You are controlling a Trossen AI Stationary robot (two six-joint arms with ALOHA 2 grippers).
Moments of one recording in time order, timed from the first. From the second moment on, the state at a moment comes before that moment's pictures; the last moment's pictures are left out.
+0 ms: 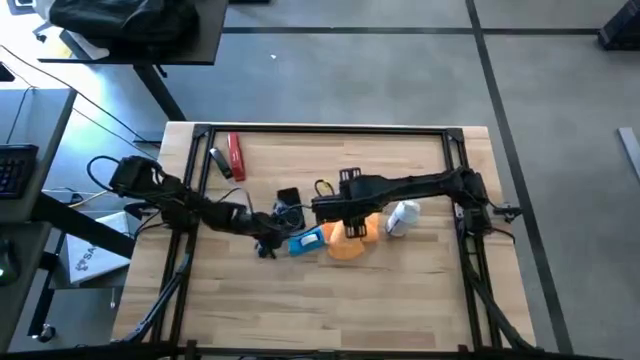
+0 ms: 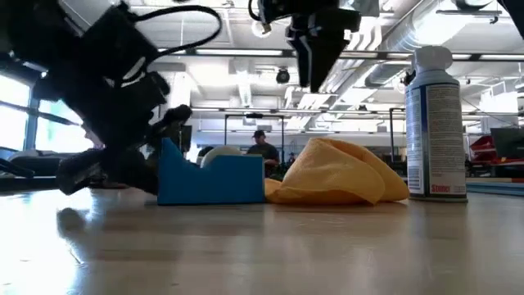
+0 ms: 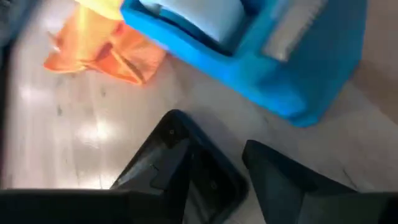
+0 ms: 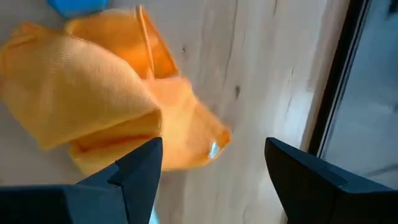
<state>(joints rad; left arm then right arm) -0.19 1.57 0.46 0.27 -0.22 0.61 0.11 2.02 1.96 -1.40 0.41 -0.08</state>
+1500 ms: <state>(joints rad) 0.01 0.89 0.61 -0.08 -0.36 0.49 -0.21 0.75 0.84 -1.15 -0.18 0.20</state>
